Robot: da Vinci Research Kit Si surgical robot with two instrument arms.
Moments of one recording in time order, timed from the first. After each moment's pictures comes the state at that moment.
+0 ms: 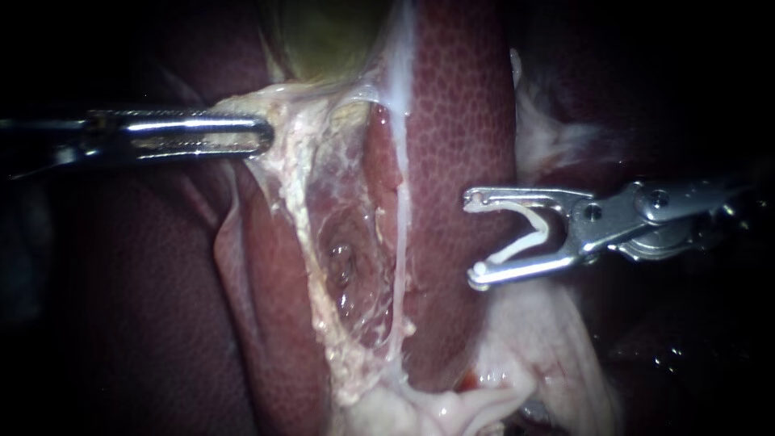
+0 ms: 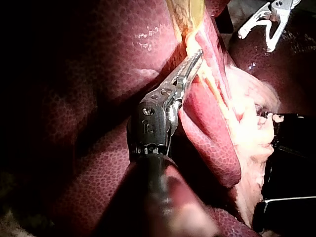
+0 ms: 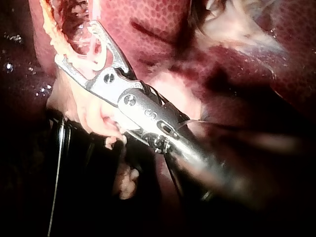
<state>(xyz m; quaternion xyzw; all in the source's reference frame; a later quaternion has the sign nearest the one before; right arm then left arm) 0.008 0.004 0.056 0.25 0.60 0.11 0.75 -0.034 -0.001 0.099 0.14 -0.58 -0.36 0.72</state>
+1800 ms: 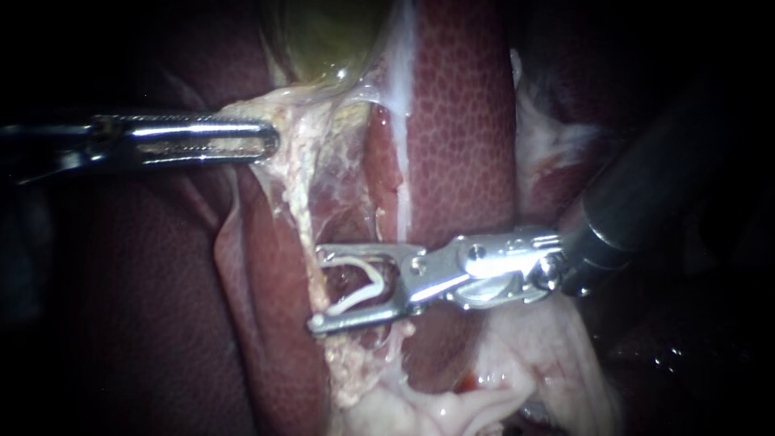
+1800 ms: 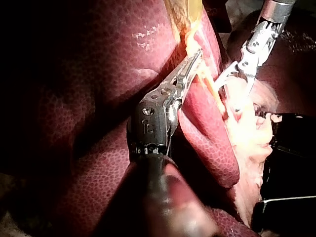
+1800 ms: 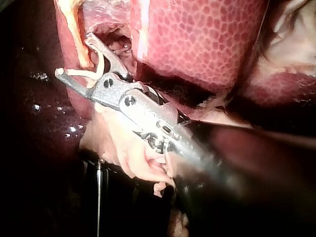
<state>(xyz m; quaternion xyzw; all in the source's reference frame) 0.023 -0.002 0.064 0.28 0.60 0.11 0.74 -0.034 -0.001 0.099 0.14 -0.58 -0.36 0.72</state>
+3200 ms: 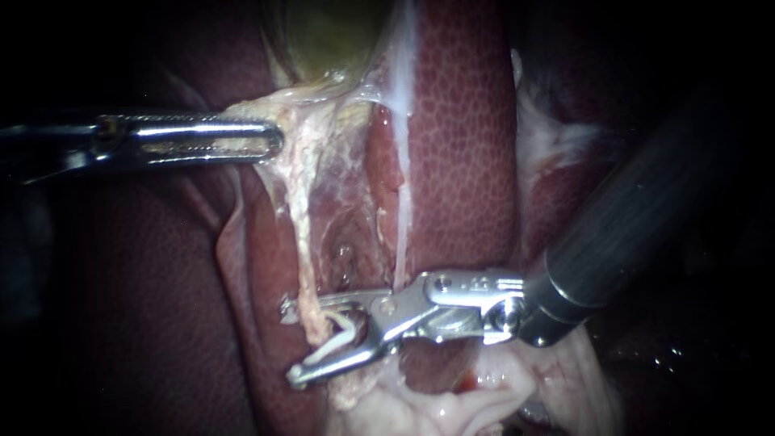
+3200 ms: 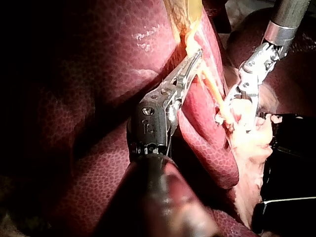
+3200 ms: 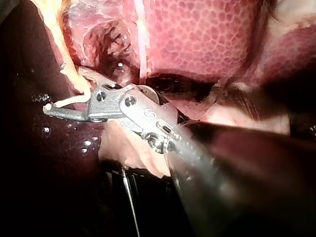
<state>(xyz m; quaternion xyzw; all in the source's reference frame) 0.026 -0.006 0.067 0.39 0.60 0.11 0.69 -0.035 -0.001 0.100 0.14 -0.58 -0.36 0.72</state>
